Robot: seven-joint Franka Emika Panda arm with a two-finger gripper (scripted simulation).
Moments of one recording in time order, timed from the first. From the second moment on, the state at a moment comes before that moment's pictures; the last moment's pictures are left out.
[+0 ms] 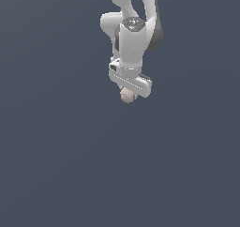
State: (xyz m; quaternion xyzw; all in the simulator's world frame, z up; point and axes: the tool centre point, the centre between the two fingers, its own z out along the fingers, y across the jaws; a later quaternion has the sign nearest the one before) arm -0.110 0.040 0.196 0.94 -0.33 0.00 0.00
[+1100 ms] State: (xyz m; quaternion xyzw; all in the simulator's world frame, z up) arm -0.130 0.203 0.381 0.95 -0.33 0.00 0.00
